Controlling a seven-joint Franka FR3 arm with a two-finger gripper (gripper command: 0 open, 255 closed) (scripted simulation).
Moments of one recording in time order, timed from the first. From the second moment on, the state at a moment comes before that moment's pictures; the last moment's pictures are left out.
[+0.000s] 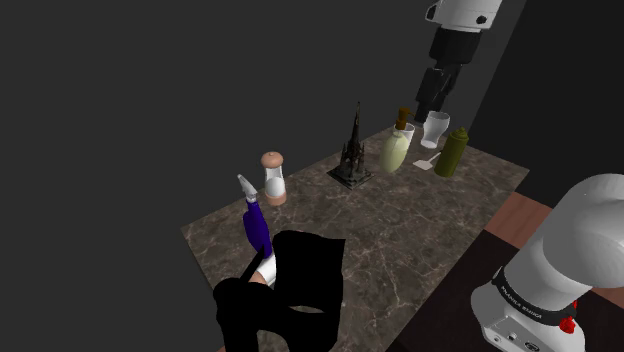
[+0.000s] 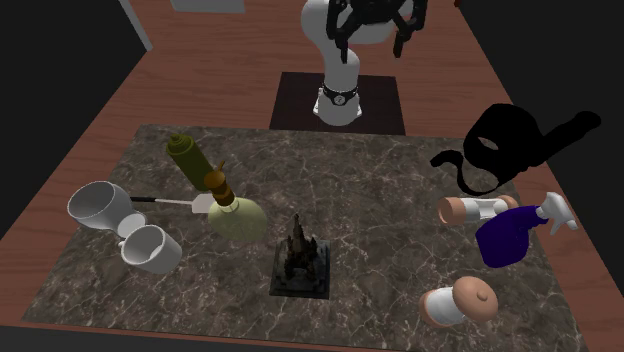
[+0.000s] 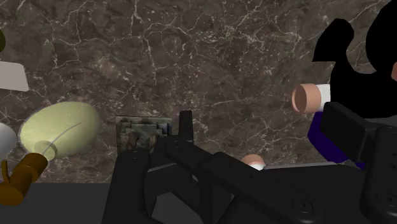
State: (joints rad) arm -0.02 -0.78 0.04 -2.39 0.09 1.65 -0.16
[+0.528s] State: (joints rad) arm -0.06 -0.66 -0.06 -2.38 0.02 1.75 -0.31
